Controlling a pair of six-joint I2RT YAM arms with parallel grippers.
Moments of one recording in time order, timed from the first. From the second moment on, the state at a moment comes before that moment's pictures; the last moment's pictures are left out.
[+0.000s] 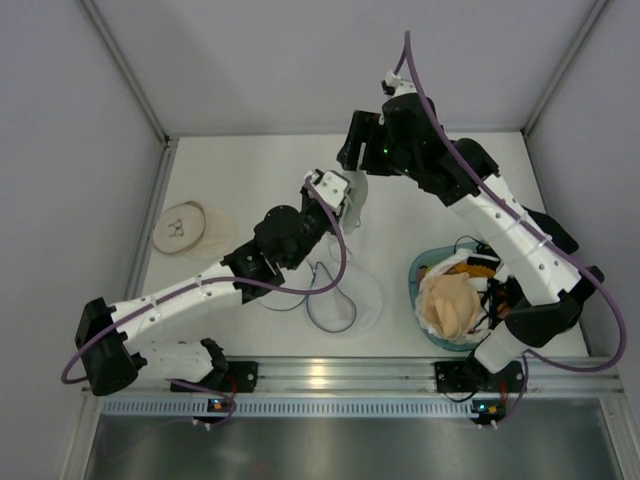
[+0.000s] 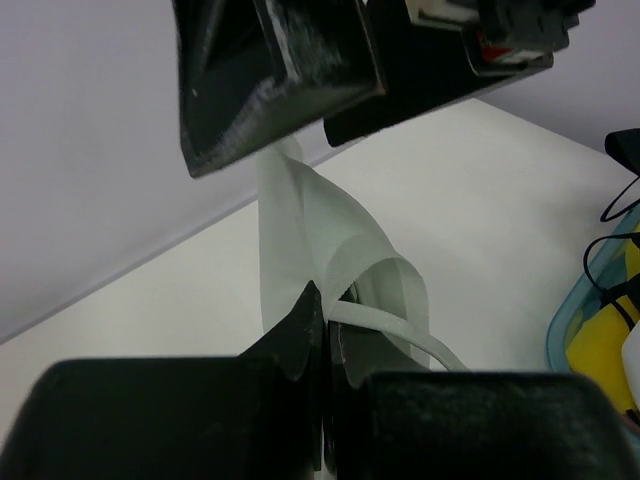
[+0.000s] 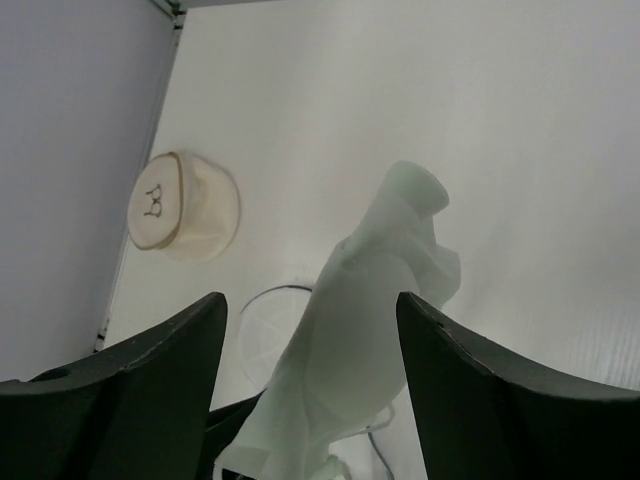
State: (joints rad) left arm -0.98 1.21 0.99 0.28 -0.37 0.16; right arm 0.74 1.58 1.97 -0.85 0.20 0.58
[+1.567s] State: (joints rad) left arm -0.50 1.17 1.26 -0.19 0.67 -0.05; right arm 0.54 1.47 1.96 -0.98 -0.76 -0.35
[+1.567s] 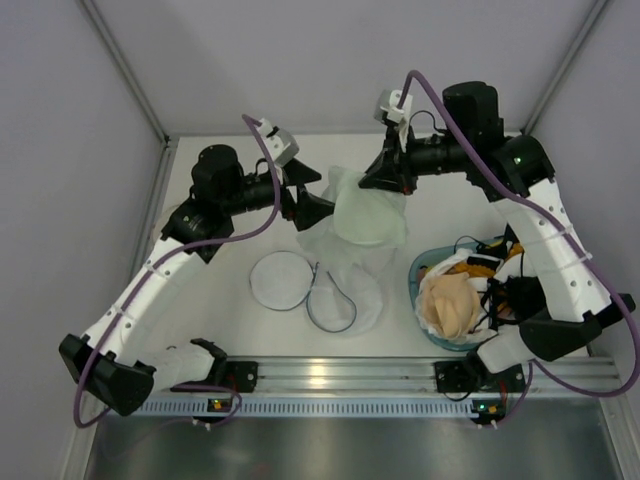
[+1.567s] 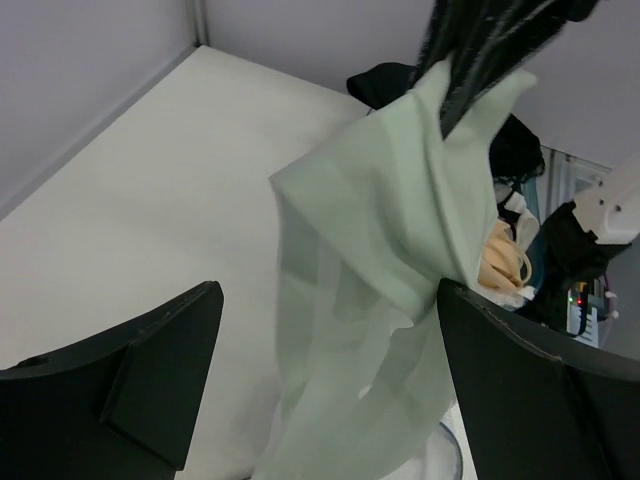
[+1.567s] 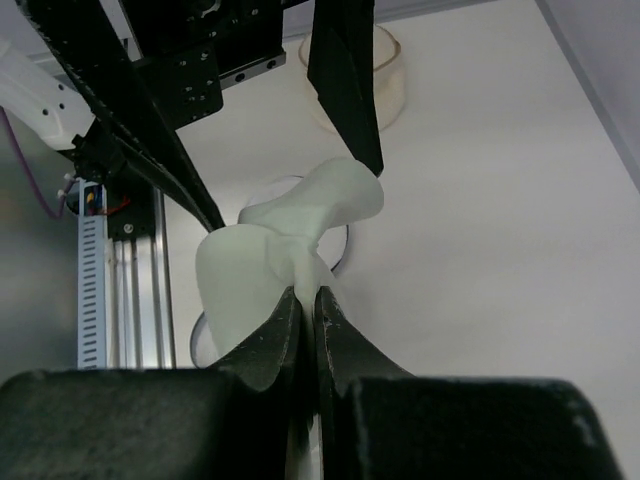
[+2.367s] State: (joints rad) left arm -0.49 1.23 1.37 -0.24 0.81 0.08; right arm 0.55 1.48 1.95 -0.97 -0.73 -0.37
